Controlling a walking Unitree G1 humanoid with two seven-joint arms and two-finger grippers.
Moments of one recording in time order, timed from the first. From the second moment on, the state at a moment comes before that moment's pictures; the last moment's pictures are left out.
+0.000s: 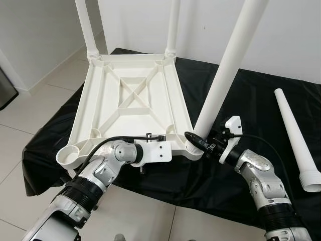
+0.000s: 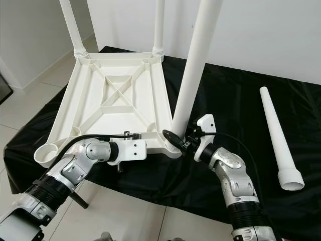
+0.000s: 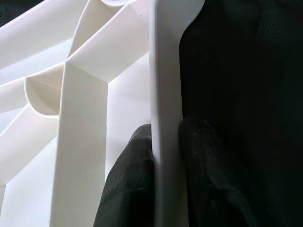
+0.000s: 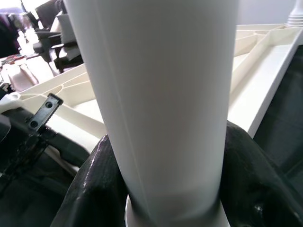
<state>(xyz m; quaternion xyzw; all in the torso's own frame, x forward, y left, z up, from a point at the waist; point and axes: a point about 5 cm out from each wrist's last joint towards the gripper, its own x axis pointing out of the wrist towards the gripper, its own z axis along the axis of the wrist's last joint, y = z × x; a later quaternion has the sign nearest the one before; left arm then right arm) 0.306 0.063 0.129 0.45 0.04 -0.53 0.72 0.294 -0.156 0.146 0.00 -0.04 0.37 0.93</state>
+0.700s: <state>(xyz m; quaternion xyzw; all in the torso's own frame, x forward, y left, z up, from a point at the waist) 0.307 0.064 0.130 0.45 0.04 -0.53 0.72 0.282 -0.140 0.144 0.01 -0.06 0.28 0.96</state>
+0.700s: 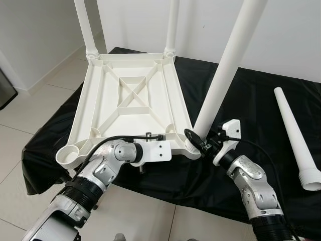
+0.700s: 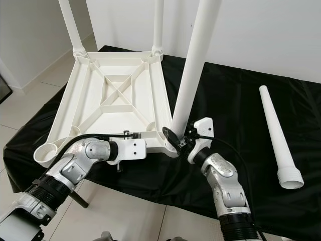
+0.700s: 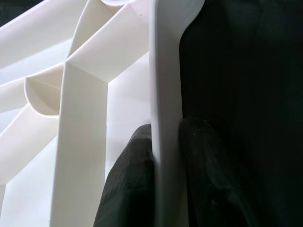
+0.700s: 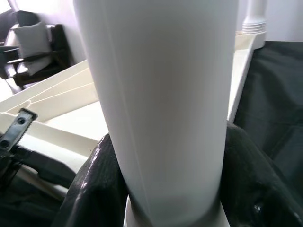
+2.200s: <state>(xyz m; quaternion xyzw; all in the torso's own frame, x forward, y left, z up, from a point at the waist) 0.307 0.065 0.129 0.45 0.04 -0.53 0.72 0.272 -0.113 0.143 0.01 -0.08 0.14 0.99</state>
